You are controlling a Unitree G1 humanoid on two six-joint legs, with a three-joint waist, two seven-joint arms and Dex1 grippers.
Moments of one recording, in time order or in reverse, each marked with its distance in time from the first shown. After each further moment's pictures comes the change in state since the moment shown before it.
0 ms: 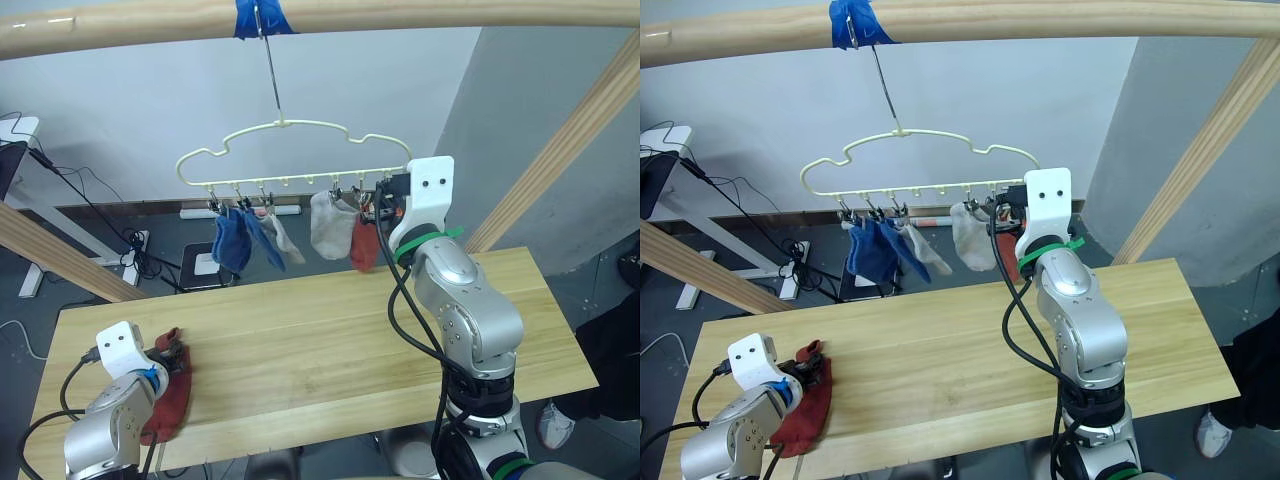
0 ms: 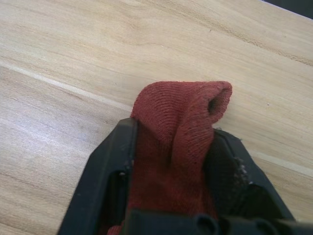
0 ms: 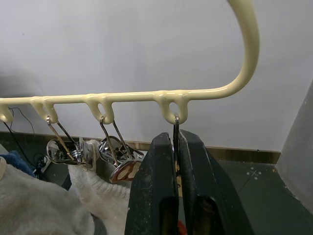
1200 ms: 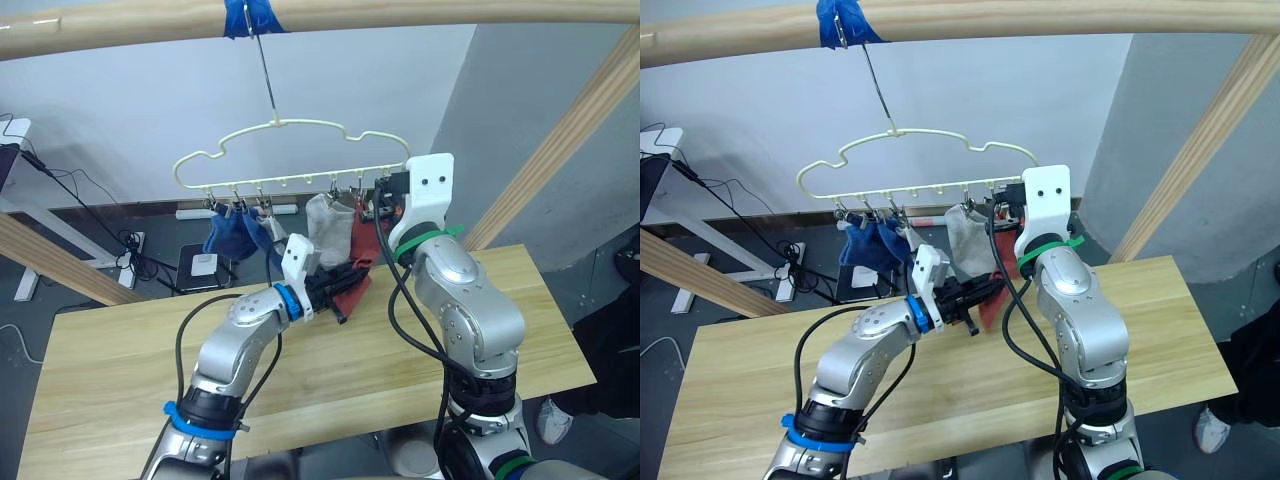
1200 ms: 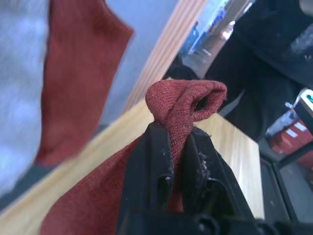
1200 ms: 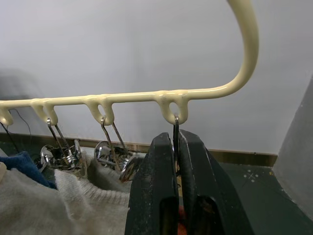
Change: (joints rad) left arm -0.432 -0.171 -0.626 -0.035 0.015 -0.328 -0.558; right arm -0.010 -0.020 -0.001 -0.008 0.006 -0.002 -0.008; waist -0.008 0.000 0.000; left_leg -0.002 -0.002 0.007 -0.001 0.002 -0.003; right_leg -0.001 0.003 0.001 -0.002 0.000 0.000
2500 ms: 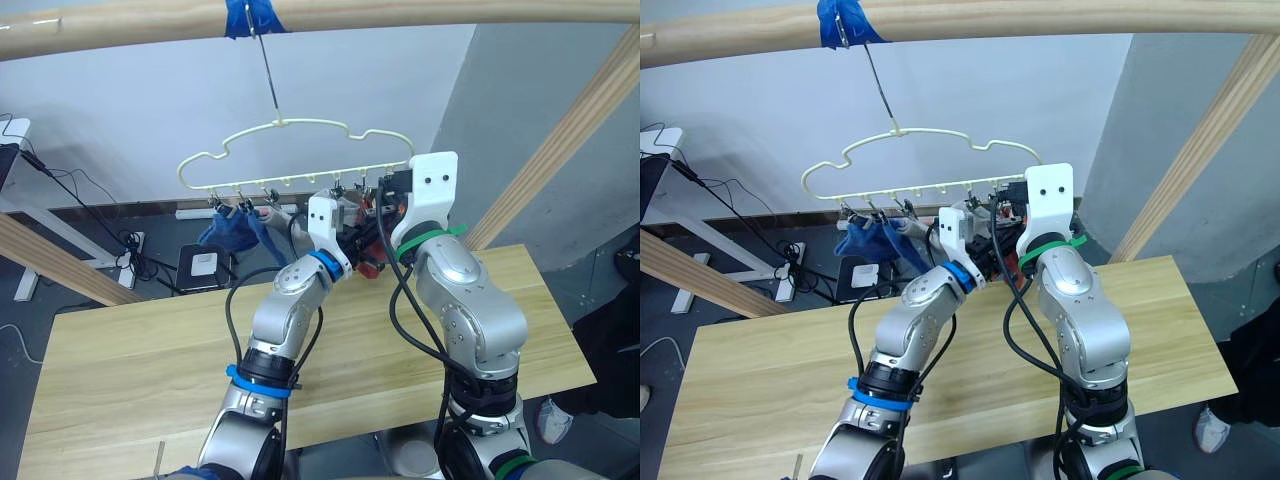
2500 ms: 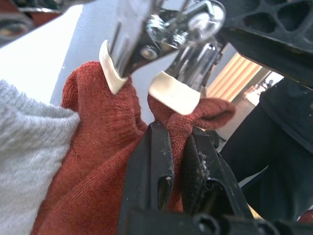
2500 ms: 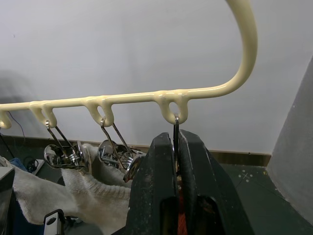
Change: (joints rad) left arm -0.165 -0.228 0.062 0.165 0.032 -0.085 0.215; right arm -0.001 0.001 0.012 -0.013 -0.001 0.012 -0.018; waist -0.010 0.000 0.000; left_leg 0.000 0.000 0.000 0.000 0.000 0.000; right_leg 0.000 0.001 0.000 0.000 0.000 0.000
